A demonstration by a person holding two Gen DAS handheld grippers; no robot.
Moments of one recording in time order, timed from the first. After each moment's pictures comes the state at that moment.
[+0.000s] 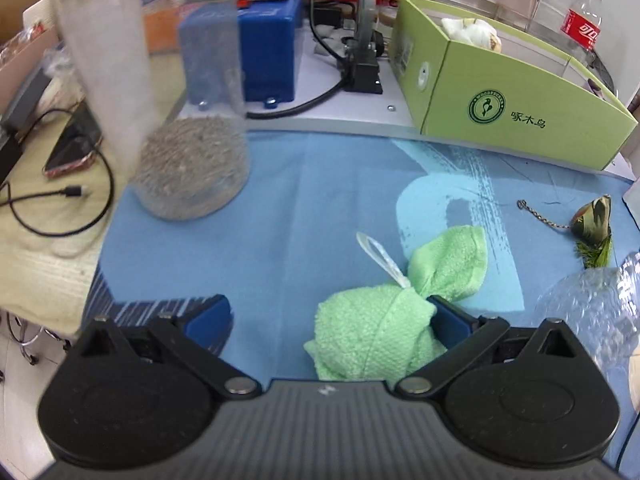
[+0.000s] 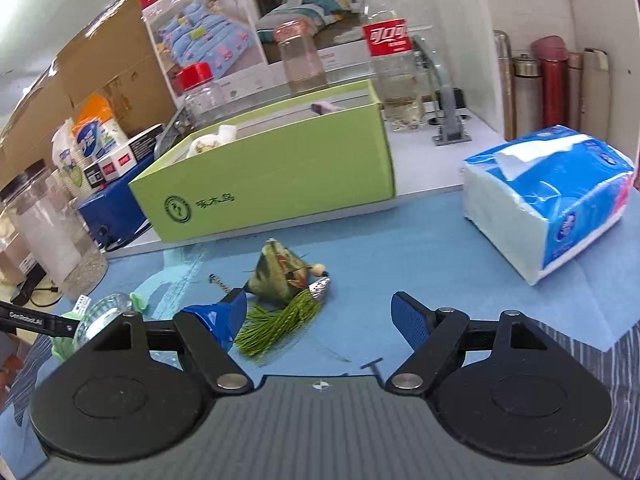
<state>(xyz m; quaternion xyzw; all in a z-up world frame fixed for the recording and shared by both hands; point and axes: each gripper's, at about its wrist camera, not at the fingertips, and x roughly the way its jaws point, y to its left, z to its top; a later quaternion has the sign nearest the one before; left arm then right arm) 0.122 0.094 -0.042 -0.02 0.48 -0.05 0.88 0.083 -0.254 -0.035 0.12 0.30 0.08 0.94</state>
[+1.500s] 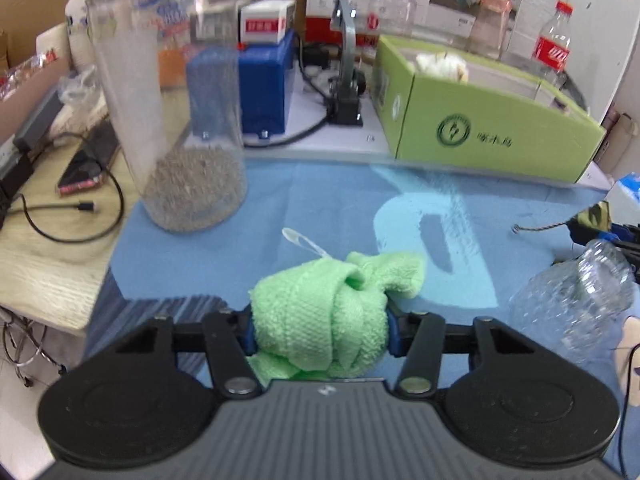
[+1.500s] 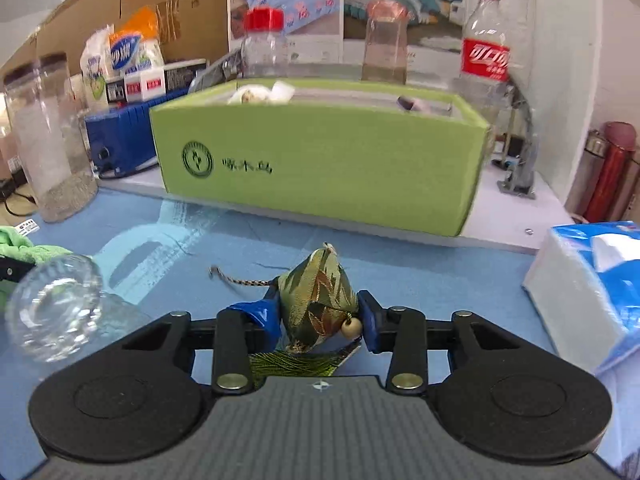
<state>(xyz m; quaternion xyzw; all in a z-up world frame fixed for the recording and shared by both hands) 0.090 0.089 -0.022 -0.02 0.40 -0.06 0.91 0.111 -0.226 -0.034 -0.03 0.28 0.12 0.95</state>
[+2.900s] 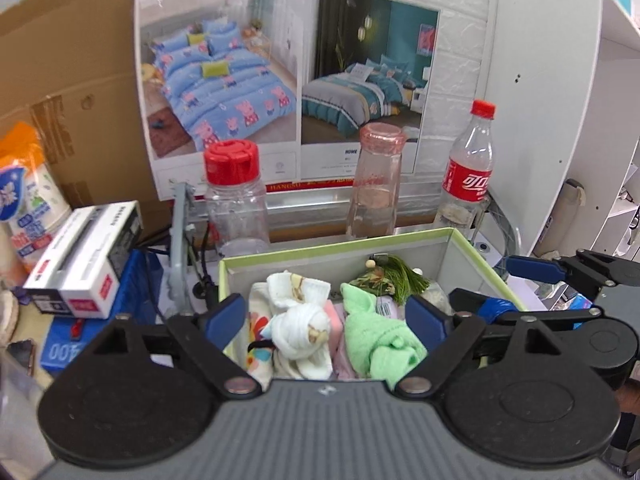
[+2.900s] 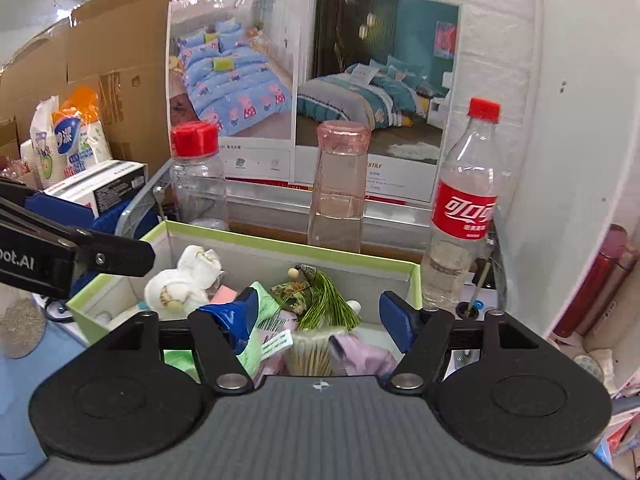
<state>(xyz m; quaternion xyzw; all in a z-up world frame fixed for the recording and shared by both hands) 0.229 -0.035 0.100 0.03 0.30 -0.14 0.94 0.219 -0.230 0.067 -0.04 0.25 0.08 0.97</state>
